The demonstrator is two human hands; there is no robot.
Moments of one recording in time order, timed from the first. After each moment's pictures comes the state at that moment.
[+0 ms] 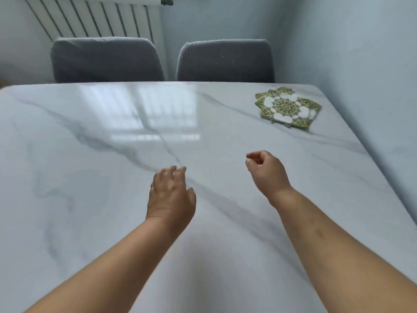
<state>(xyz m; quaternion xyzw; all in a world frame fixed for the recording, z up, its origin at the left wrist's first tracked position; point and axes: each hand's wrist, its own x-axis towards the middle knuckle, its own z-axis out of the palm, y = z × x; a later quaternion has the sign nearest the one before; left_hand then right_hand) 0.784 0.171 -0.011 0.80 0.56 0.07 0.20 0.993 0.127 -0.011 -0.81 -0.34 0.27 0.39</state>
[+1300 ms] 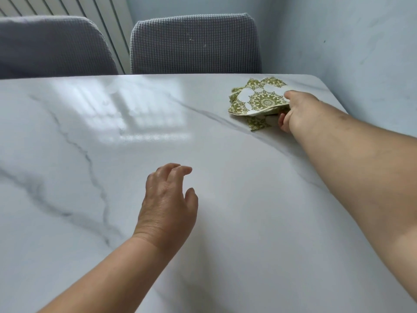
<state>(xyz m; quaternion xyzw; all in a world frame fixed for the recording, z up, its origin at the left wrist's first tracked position) 0.954 0.216 -0.065 0.79 0.53 0.19 0.23 1.261 0.296 -0.034 -0.70 0.11 0.37 0.60</state>
